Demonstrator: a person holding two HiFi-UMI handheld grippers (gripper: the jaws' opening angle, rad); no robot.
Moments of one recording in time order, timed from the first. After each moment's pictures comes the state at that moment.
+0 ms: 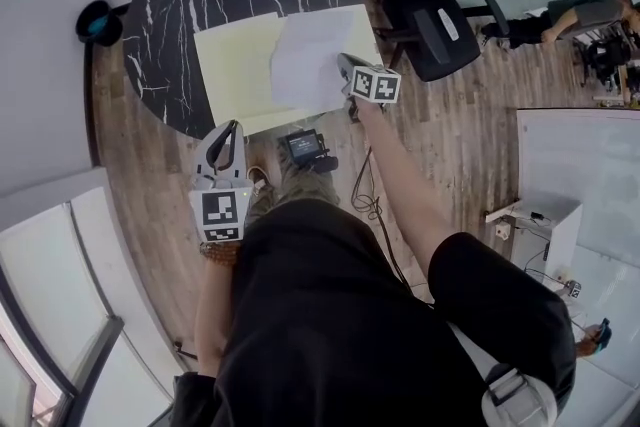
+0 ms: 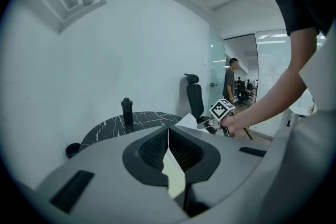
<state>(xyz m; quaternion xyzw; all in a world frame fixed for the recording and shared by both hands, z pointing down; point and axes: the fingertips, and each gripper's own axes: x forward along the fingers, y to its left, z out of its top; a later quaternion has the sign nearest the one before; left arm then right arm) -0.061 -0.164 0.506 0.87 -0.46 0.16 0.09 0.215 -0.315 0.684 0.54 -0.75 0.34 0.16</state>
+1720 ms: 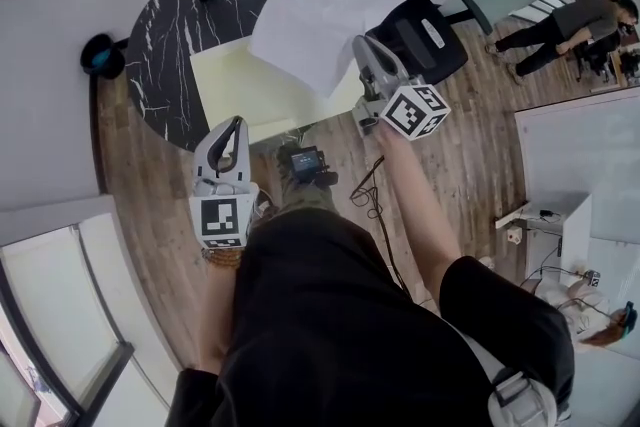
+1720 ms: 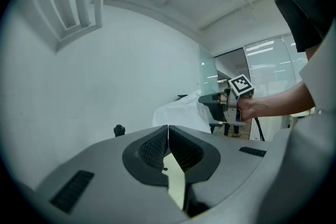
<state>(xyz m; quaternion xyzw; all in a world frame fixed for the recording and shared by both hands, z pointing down) -0.030 -0.141 0.412 0.89 -0.45 0.07 0.01 0.194 -0.241 0.374 0.51 -0.84 0.16 -0.11</state>
